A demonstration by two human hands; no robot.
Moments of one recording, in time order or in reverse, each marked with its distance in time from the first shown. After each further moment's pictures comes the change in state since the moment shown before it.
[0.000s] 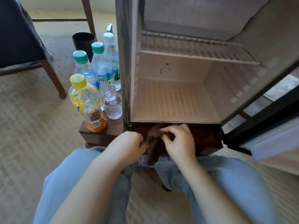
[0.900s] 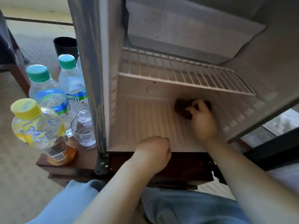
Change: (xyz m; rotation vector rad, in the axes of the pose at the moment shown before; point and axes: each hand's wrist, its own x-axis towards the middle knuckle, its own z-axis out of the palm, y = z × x) left_hand 0.117 0.076 0.001 -0.056 -0.039 0.210; right_hand 0.185 0.107 -0.055 -0.136 0.022 0.095
